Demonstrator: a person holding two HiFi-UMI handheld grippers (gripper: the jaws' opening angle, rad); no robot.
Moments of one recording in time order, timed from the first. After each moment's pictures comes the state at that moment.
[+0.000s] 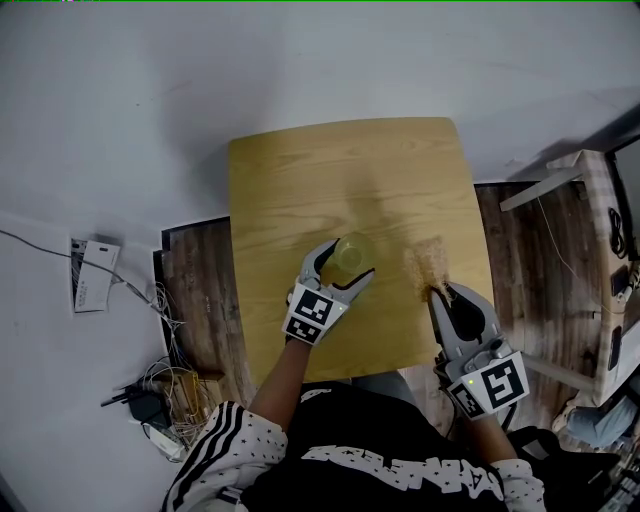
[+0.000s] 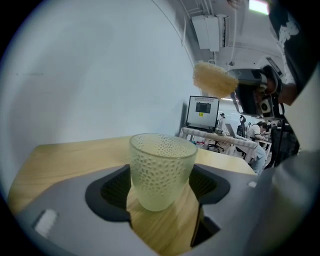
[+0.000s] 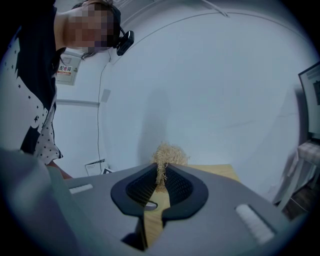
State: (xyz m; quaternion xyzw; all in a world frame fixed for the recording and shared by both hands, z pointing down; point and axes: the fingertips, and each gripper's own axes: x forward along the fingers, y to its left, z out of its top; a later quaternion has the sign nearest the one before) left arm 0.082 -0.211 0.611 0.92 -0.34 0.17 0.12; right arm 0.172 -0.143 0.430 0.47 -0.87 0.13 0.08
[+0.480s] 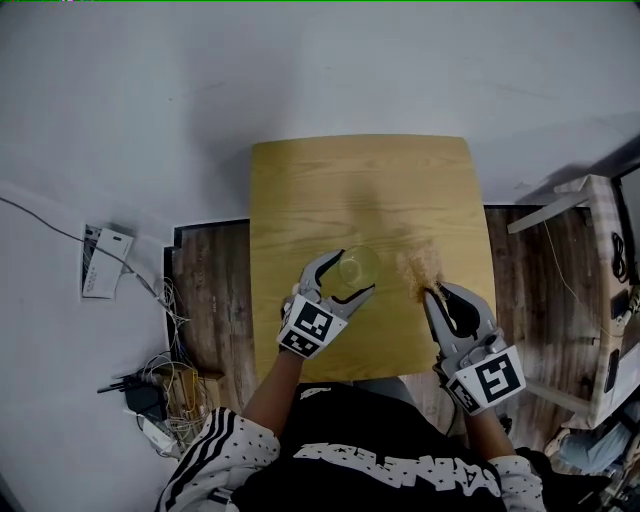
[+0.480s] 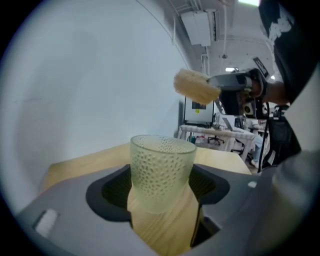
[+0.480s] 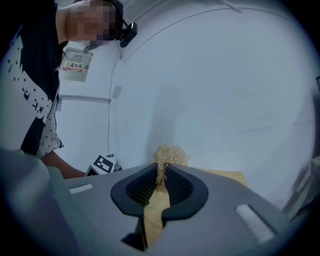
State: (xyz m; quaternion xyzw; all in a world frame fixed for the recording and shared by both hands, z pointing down) left arm 0.060 -0.191 0.573 0.92 -0.34 0.20 0.08; right arm 0.147 -0.148 0.423 0.42 -0.90 0.10 0.11
